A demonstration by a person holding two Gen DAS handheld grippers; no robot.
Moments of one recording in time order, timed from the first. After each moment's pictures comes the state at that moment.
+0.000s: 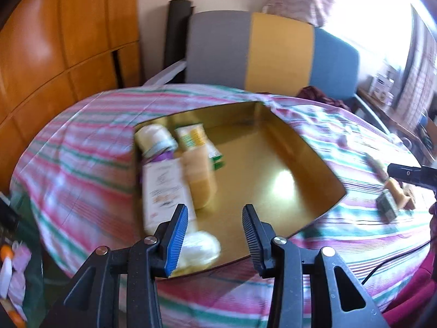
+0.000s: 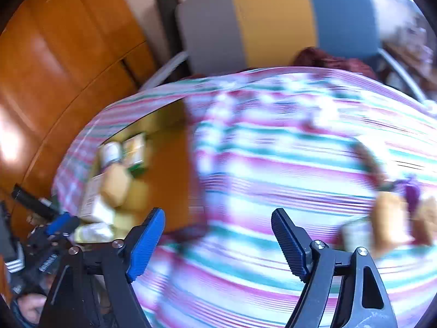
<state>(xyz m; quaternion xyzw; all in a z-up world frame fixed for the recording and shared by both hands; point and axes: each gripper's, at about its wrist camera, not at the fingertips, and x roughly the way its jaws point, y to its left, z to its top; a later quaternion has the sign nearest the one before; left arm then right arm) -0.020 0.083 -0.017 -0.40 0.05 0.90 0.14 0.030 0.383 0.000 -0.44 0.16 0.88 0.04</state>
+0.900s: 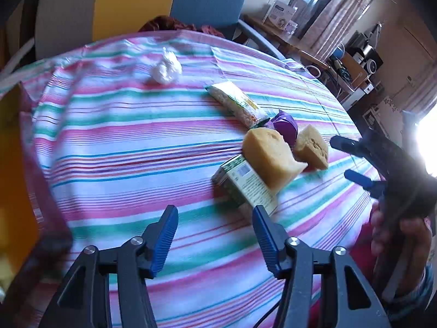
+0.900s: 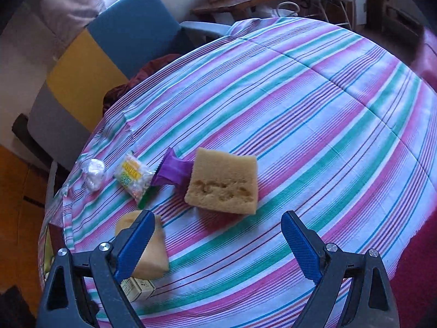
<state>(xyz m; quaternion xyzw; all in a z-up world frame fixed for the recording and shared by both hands) 0.004 0.361 -0.065 -0.53 0.07 0.75 0.40 0.156 0.600 -0.047 -0.37 0.39 0.78 0.32</state>
